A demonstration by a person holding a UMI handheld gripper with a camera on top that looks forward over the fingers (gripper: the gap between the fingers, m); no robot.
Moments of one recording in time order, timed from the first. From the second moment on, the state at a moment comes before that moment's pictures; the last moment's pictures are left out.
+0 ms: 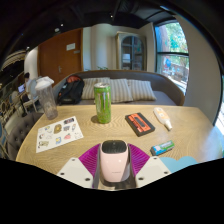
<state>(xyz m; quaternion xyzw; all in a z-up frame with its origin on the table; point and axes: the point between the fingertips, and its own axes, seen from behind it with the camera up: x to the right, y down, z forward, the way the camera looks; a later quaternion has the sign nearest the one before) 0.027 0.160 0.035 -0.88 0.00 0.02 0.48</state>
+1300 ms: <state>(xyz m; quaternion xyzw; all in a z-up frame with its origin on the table) 0.208 -0.079 0.028 -0.88 0.00 0.02 0.47</state>
